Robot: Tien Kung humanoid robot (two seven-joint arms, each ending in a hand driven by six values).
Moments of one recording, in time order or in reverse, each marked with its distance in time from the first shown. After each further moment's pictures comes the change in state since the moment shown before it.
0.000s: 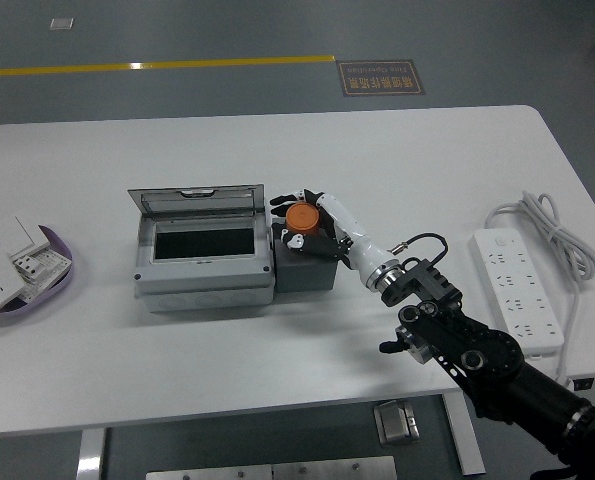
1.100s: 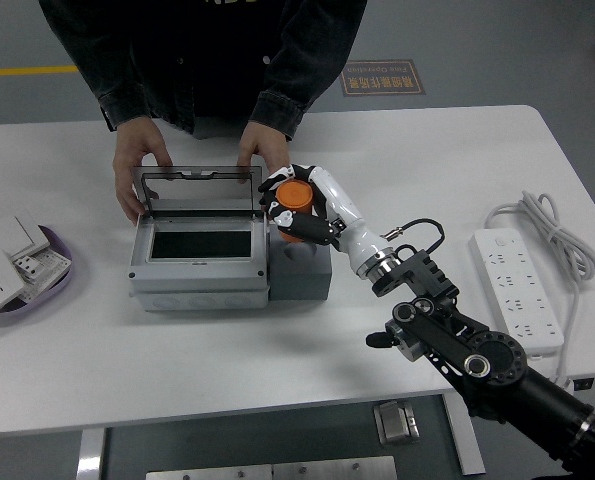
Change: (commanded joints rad) left arm 0.001 -0.002 0.003 0.000 -0.003 0.000 -0.004; right arm -0.028 -0.005 0.010 0.241 -0.058 -0.078 -0.004
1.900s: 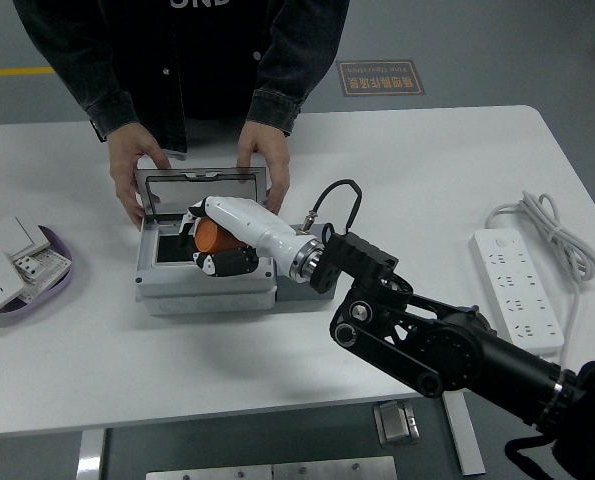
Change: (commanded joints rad) left arm -0.003 0.006 -0.014 -0.002 0.018 -0.002 0.006; right arm 0.204 0.051 -0.173 0.033 -0.595 0.123 -0.417
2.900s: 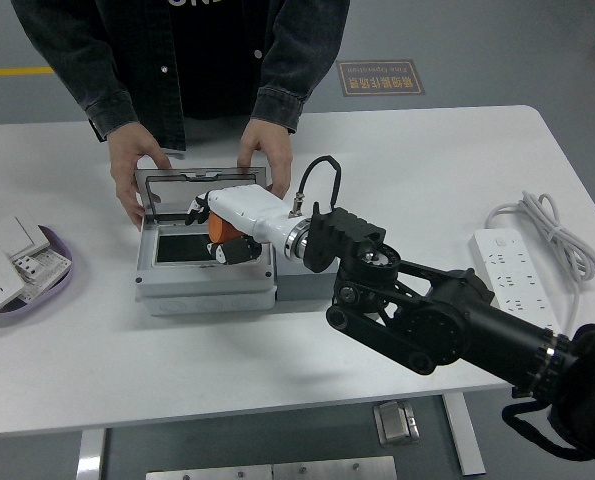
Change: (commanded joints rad) left arm -0.007 0.006 -0.029 -0.002 0.041 -0.006 0.006; right arm 0.110 0.004 -0.071 -0.077 -0.076 0.053 -0.095
